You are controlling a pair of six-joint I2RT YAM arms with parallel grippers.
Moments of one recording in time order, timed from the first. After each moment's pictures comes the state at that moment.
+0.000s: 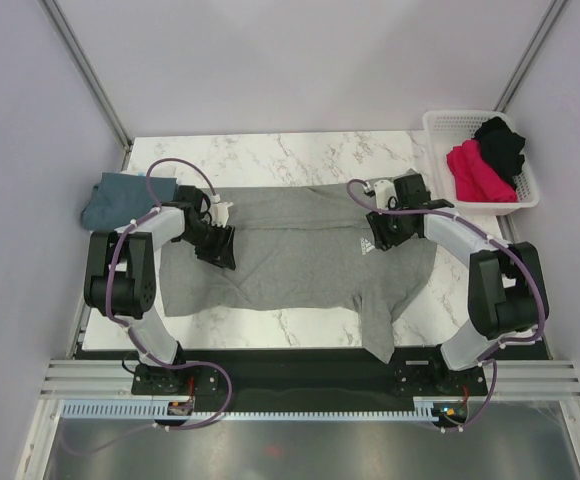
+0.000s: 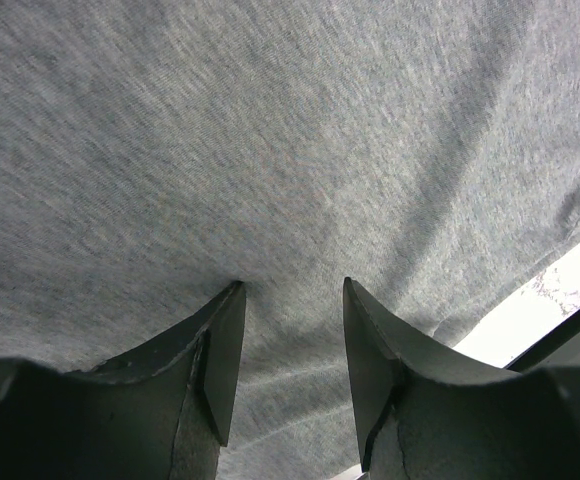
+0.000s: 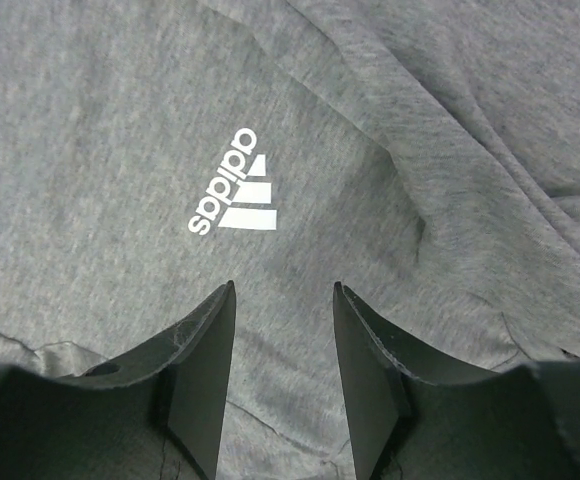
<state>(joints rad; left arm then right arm) -0.09 1.75 1.05 -0.65 0.48 0.26 0.21 1.62 1.04 -0.46 -0.22 -0.29</state>
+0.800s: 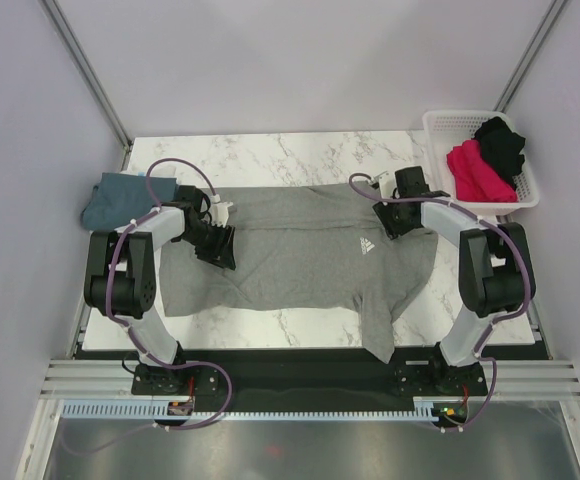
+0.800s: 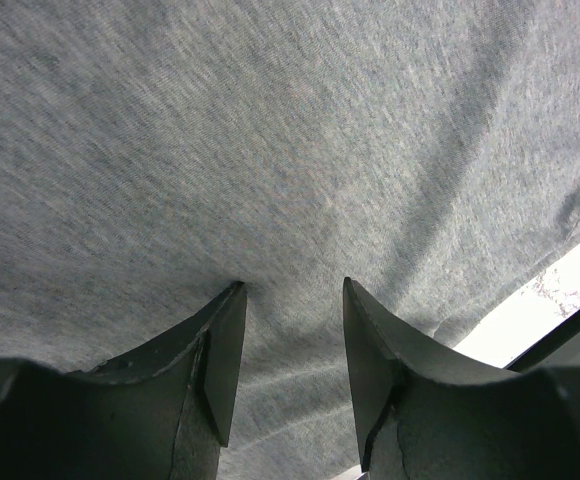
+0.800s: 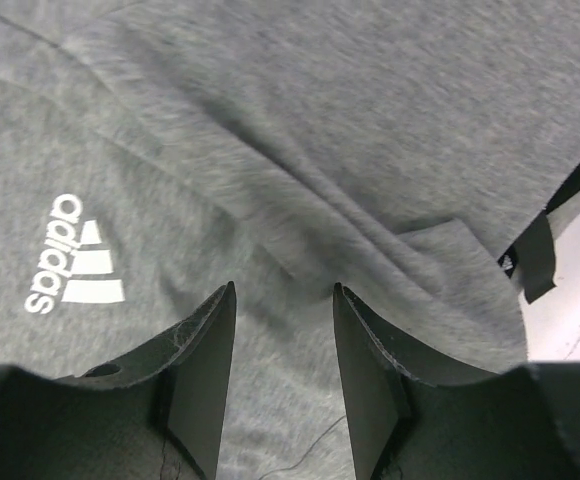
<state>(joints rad) -0.09 1.76 1.05 -0.65 0.48 0.25 0.17 1.77 1.13 -0.40 -0.04 -0.35</state>
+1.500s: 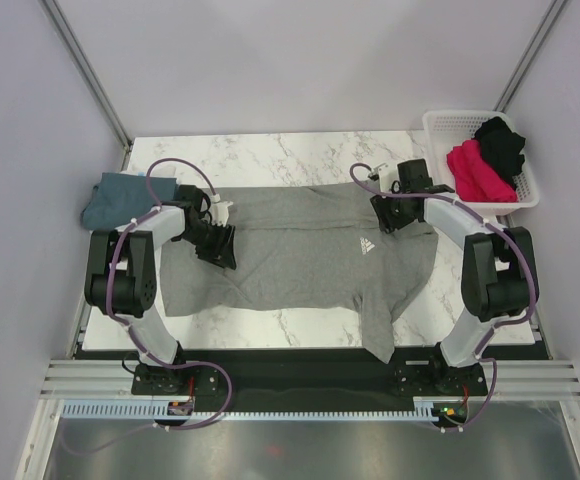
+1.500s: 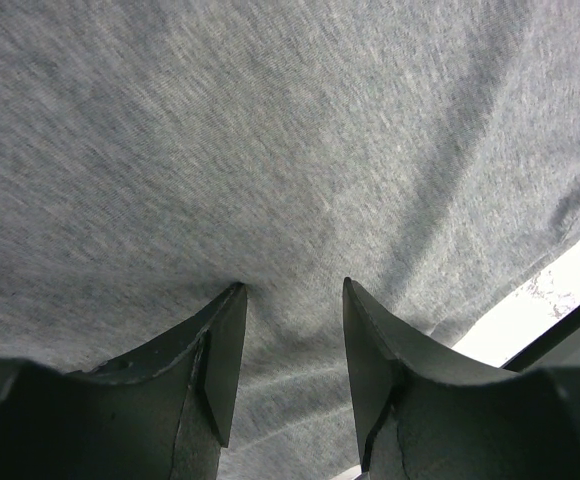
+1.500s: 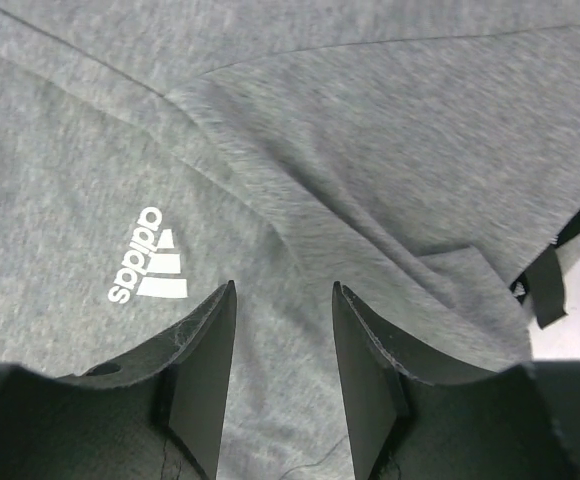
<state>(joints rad) -0.09 1.76 1.05 -0.65 0.49 0.25 0.16 1.74 1.18 -0.44 -0.15 -0.33</state>
